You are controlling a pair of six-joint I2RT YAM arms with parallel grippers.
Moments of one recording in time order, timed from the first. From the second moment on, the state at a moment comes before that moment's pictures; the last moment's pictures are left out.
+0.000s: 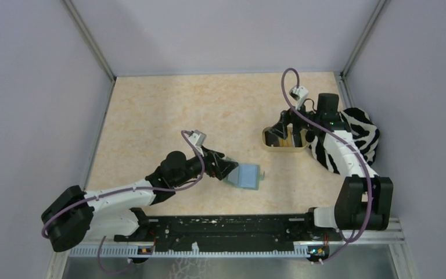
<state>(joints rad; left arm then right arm) -0.94 1.18 0.42 0.67 0.02 -0.57 0.00 1.33 0.99 -0.31 -0.86 -0.30</state>
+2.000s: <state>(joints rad) -0.94 1.61 0.57 0.50 0.18 -0.67 -0.07 1.77 0.98 -0.17 -0.88 0.21</state>
